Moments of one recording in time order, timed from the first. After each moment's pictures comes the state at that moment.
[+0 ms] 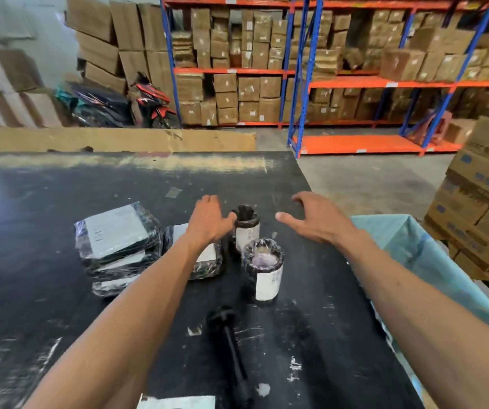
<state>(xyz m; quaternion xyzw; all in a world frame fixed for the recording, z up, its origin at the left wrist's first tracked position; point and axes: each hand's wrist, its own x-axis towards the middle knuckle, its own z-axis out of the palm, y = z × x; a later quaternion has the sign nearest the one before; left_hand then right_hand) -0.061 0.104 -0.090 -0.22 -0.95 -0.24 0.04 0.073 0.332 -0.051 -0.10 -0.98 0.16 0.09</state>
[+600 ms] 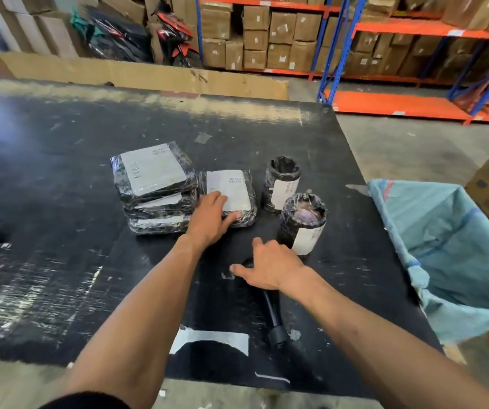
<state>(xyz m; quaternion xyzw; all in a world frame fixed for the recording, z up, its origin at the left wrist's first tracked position) -0.044 0.001 -0.205 -0.23 -0.95 -0.23 0.02 0.108 0.132 -0.139 -0.07 -0.97 0.09 -0.20</state>
